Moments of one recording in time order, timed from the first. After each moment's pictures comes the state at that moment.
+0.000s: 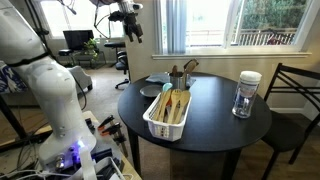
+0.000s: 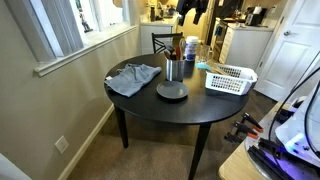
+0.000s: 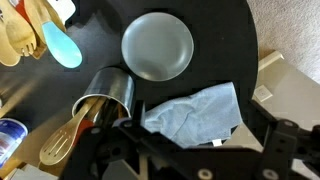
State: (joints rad) arm 0.10 -0.32 0.28 -2.15 0.02 2.06 0.34
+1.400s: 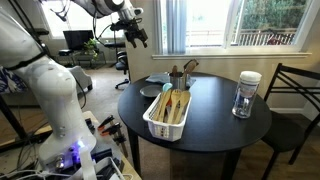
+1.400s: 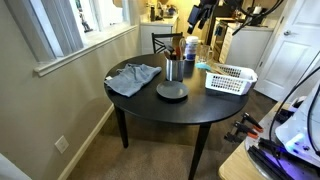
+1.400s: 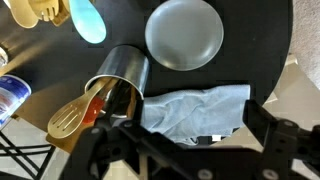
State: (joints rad) arm 0.12 -0.44 0.21 -2.40 -0.07 2.31 0.15
